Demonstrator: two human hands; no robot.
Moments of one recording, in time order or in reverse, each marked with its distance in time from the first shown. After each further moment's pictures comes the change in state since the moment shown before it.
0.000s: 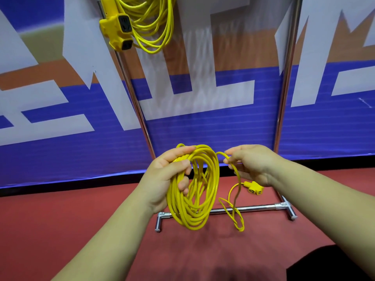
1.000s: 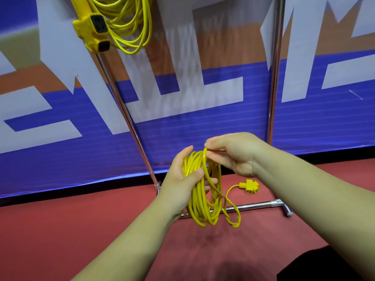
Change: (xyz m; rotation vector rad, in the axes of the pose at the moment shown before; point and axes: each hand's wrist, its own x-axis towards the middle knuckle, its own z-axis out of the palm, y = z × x) left_hand 0.038 -0.053 0.038 0.183 0.150 -0.010; right_hand -0.008 -0.031 0.004 0.354 -0.089 -0.011
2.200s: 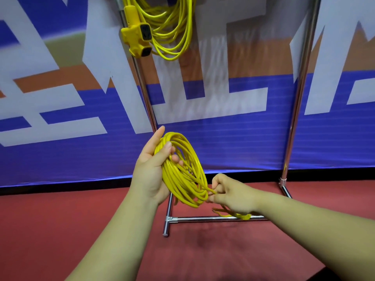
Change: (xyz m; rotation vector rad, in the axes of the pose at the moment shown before) left_hand -0.024 0.068 -0.079 -0.481 0.213 0.231; right_hand 0.034 0.110 0.012 -0.886 -0.421 -0.243
